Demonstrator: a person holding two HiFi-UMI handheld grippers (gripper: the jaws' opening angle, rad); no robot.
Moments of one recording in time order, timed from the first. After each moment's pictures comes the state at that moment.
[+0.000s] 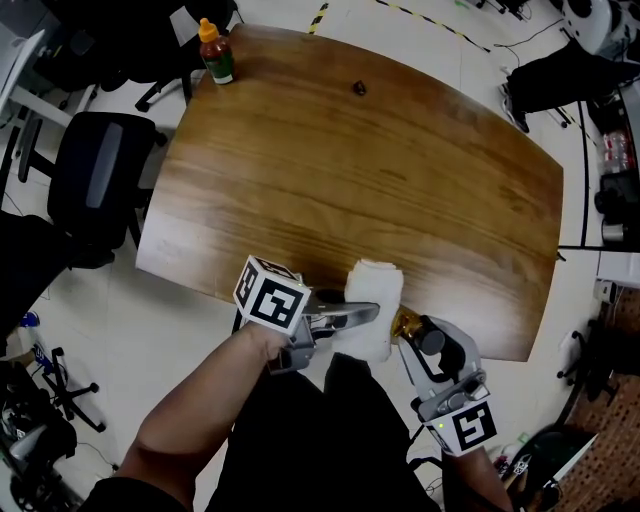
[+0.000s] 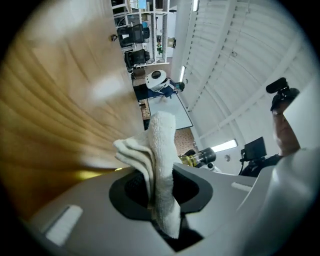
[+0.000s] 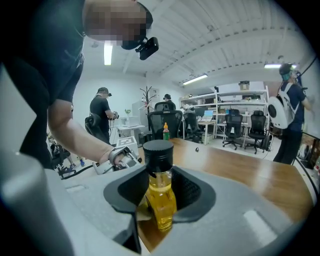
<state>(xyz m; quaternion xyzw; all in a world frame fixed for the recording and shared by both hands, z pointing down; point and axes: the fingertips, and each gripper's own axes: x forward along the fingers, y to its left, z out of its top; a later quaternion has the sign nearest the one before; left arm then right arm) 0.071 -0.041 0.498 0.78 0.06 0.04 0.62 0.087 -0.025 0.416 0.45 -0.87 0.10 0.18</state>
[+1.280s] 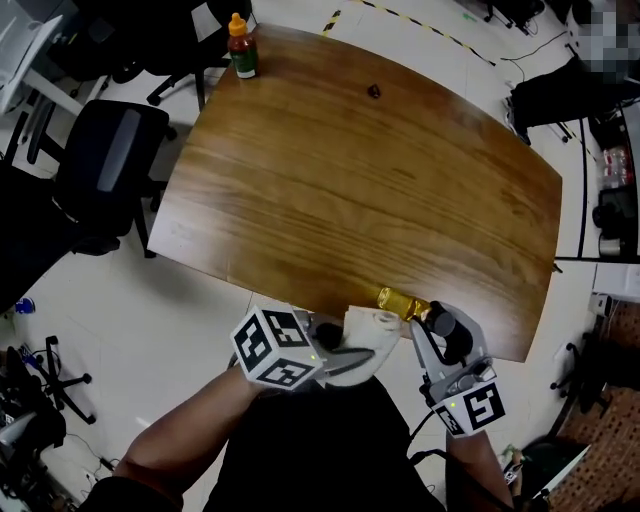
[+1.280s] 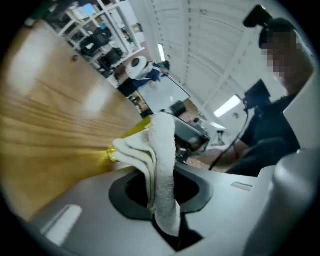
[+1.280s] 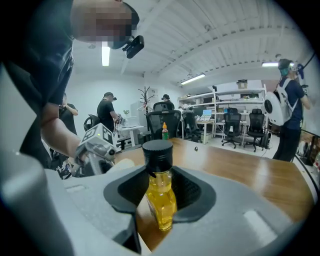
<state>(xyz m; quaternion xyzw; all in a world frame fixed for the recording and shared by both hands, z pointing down) 0.042 0.045 0.475 0.88 0.07 0.16 0.45 0.092 -0.026 0.419 0.46 -0.86 0.11 0.17</state>
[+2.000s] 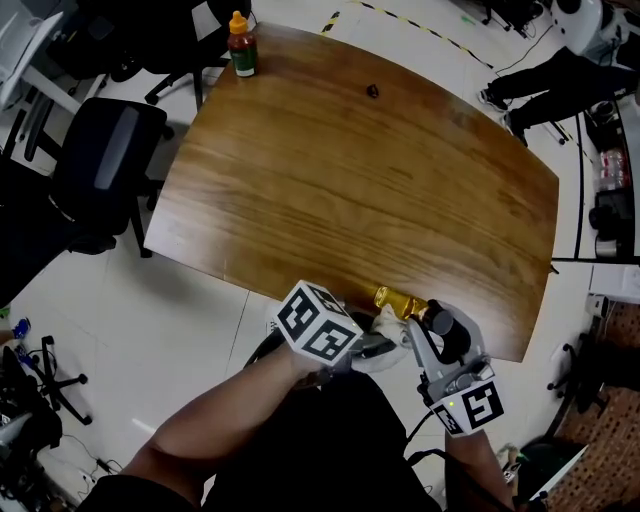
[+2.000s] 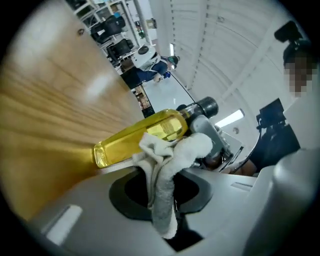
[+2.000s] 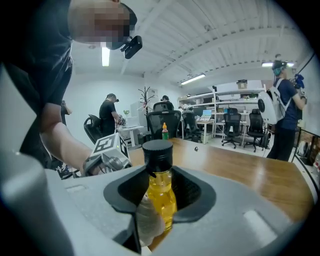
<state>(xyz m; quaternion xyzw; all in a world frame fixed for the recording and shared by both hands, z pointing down) 0.098 0.034 0.498 0.83 0.07 0.14 0.53 0.091 -0.025 0.420 0.46 -0.86 0.11 0.17</state>
